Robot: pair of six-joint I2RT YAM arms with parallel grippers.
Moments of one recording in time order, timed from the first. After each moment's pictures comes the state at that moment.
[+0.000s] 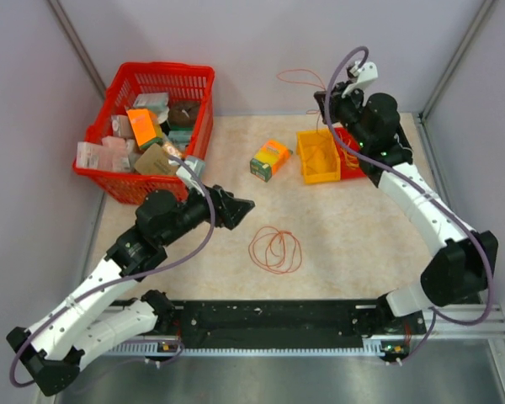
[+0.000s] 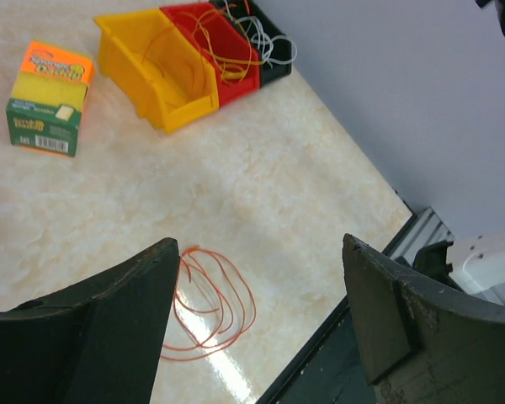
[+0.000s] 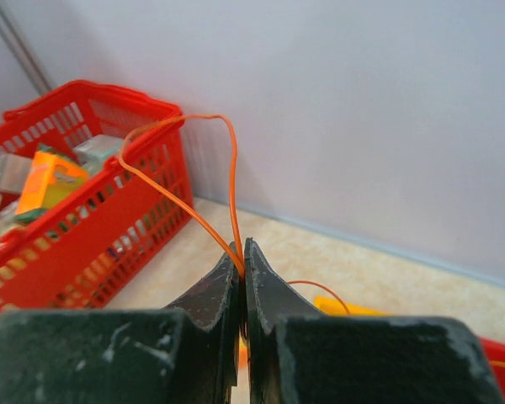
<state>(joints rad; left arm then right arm) -0.71 0.77 0.87 -0.17 0.10 -0.49 0.36 1.42 1.36 0.16 -0.13 0.15</state>
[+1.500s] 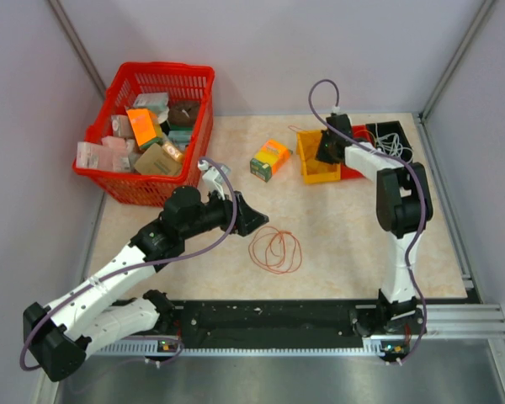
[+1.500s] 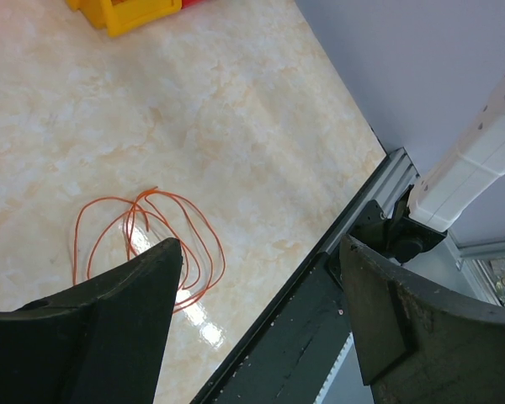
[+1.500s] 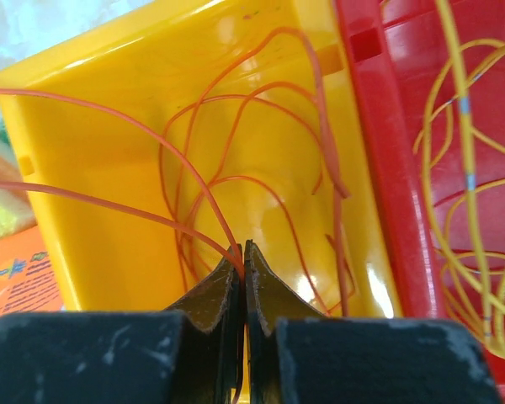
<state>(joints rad) -0.71 0.92 0.78 -0.12 0.28 -0.60 0.26 2.10 1.56 -0.24 0.04 0.47</state>
